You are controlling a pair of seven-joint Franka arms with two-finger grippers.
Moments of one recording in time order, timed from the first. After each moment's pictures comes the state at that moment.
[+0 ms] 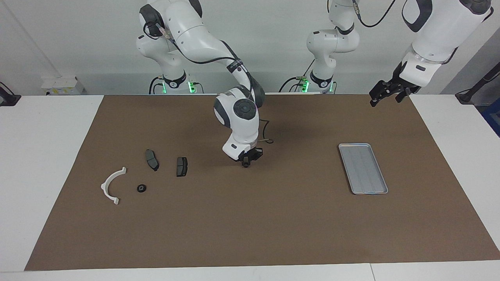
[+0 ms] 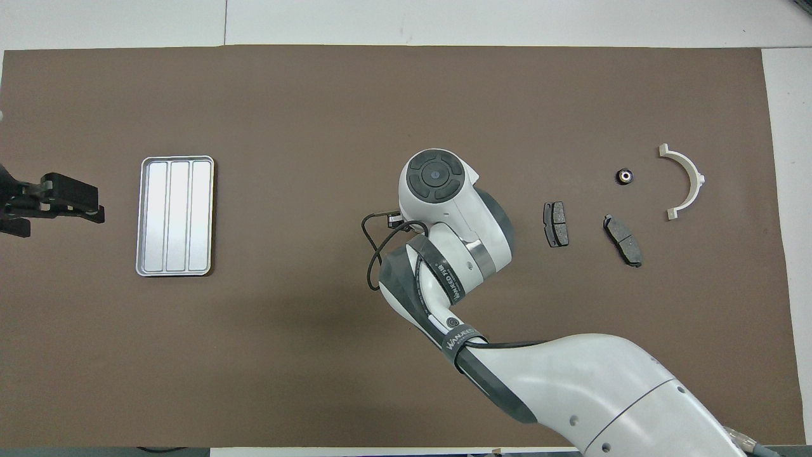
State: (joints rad) left arm -0.03 -0.02 -0.02 -1.59 -0.01 1.47 -0.16; right arm 0.51 0.52 0.05 -1.64 -0.01 2.13 0.52
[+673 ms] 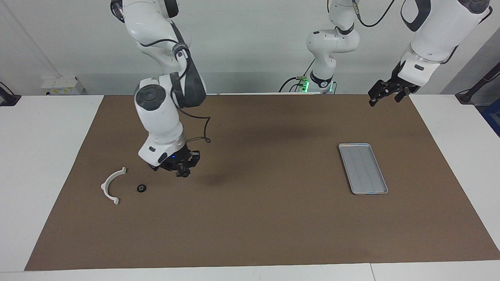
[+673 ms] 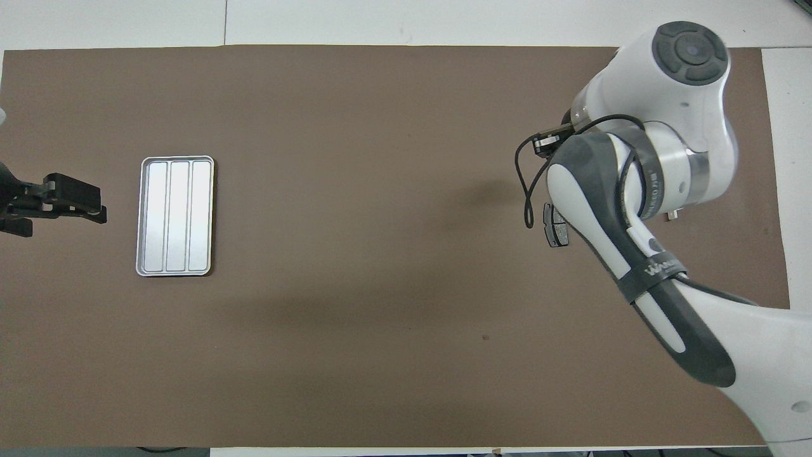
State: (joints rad) left arm -0.03 -0.02 -0.02 -1.59 -0.01 1.47 -0.16; right arm 0.13 0.38 0.05 -1.56 -0.01 1.98 -0.02
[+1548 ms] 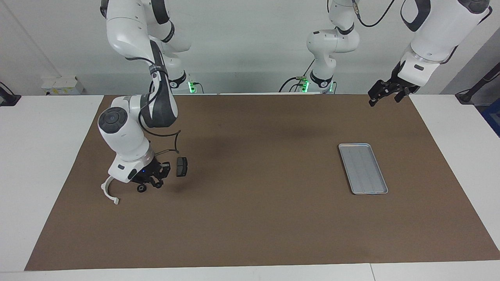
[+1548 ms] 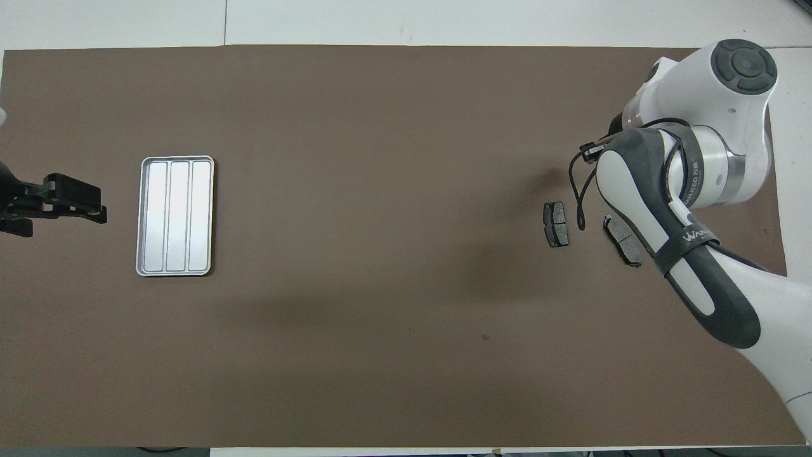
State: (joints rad) left arm -0.03 -0.02 -0.02 -1.59 -0.01 1.47 -0.16; right arm 0.02 0.42 0.05 -1.66 -0.01 2.10 -0.23
